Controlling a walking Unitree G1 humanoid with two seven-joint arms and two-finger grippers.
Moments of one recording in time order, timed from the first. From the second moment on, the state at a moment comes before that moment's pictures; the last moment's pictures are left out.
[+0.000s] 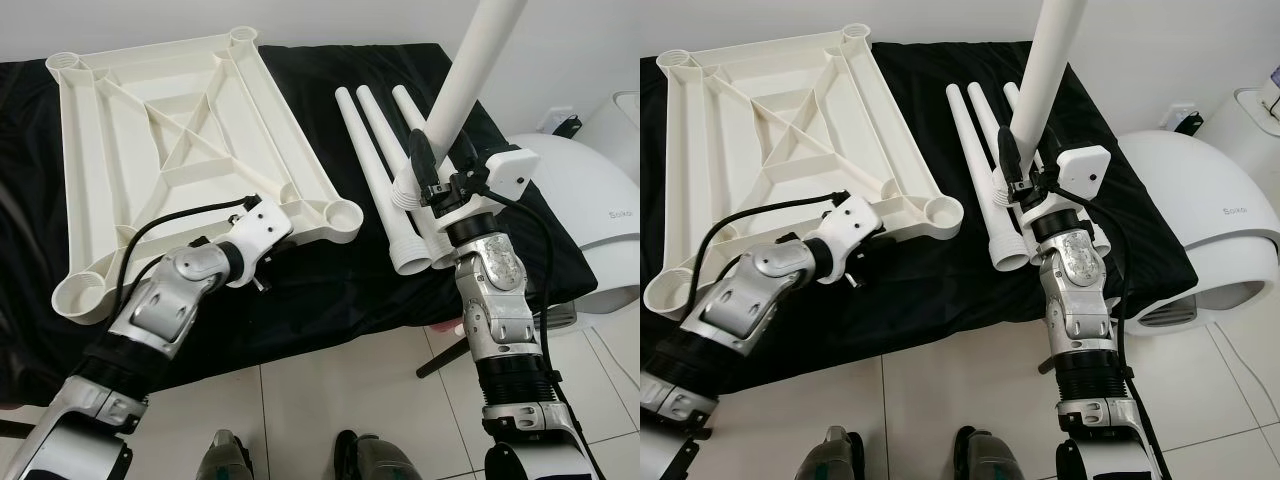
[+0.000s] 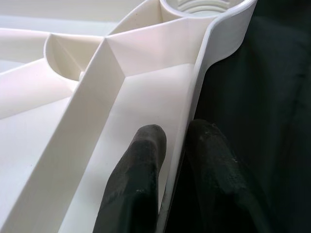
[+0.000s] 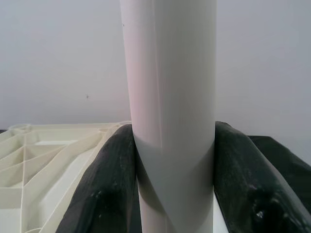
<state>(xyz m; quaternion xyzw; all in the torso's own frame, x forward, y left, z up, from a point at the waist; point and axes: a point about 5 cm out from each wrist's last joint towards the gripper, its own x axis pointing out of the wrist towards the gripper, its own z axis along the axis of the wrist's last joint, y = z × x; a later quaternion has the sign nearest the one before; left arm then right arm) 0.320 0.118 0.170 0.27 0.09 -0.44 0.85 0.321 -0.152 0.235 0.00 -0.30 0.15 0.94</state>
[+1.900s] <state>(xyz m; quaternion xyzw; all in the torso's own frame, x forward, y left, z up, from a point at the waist) 0.301 0.120 0.167 0.28 0.10 -0.45 0.84 0.313 -0.143 0.222 0.09 -0.17 0.43 0.88</state>
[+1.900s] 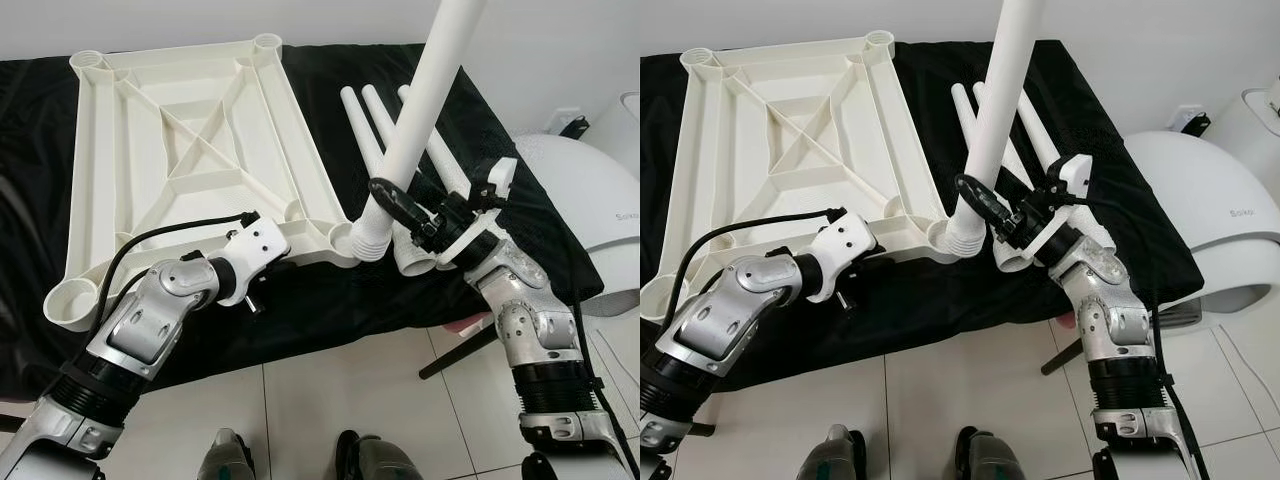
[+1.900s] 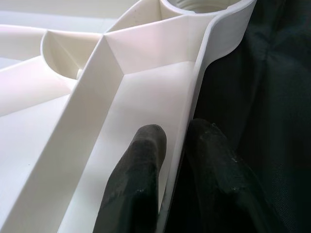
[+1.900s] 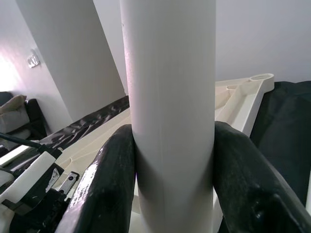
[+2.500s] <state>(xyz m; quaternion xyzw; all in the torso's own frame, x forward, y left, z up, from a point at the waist) 0.295 0.120 0.170 0.28 0.10 -0.45 0.84 0.324 -0.125 0.217 0.10 -0.18 0.45 0.87</state>
